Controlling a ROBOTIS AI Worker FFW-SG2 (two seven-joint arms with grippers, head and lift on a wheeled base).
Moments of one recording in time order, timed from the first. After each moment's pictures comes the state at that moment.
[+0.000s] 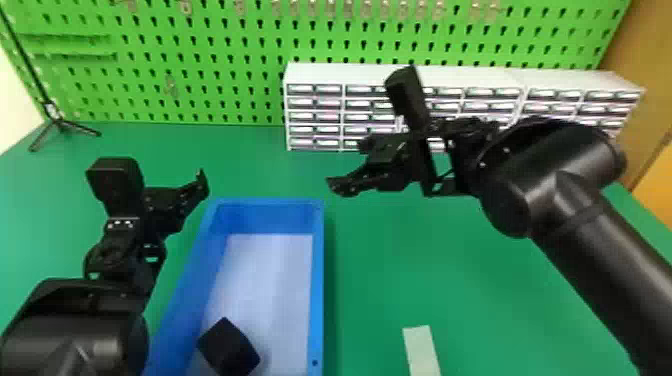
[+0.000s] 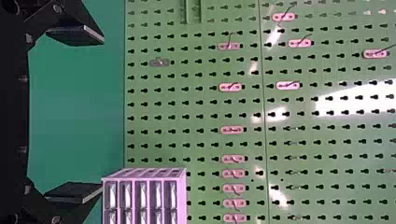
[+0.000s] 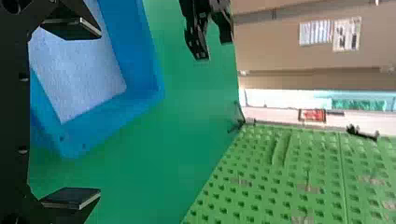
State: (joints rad) left arm -0.06 0.14 0.03 -1.66 0.09 0.12 0.04; right arm -0.65 -0.35 0.54 -1.59 -0.33 0.71 0.63
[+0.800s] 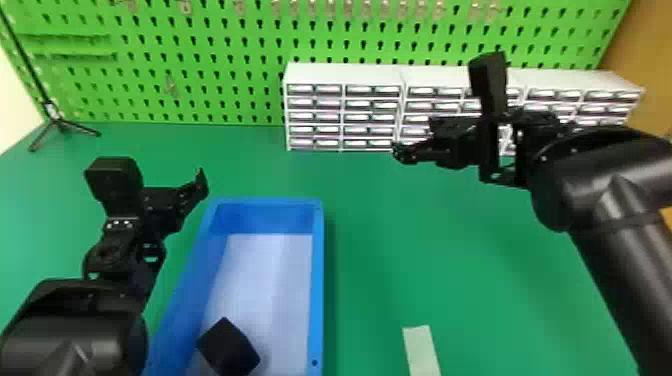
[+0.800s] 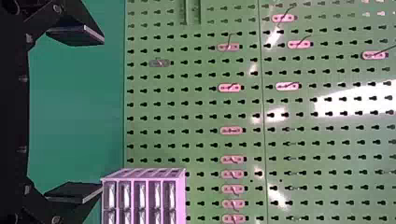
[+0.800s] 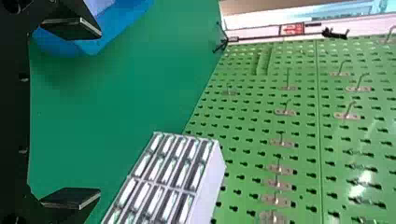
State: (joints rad) left arm -0.06 0.14 0.03 -1.66 0.10 0.12 0.04; right arm -0.56 -0.28 0.22 -1.56 -0.15 0.70 0.63
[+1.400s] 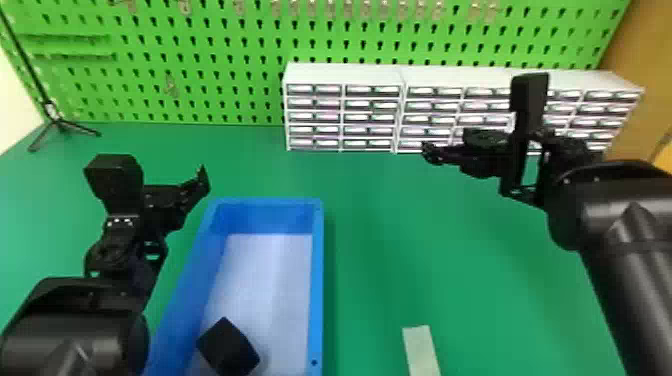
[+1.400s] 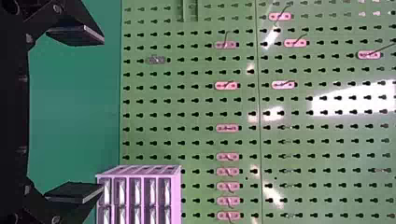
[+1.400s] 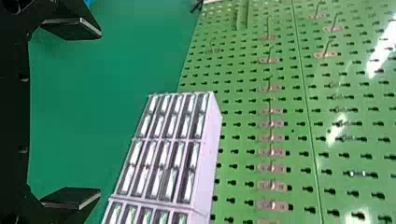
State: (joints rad) left arm -0.06 0.13 0.03 -1.67 0.11 0.12 0.04; right arm -0.48 -0.21 0.04 -1.50 -0.14 0.61 0.57
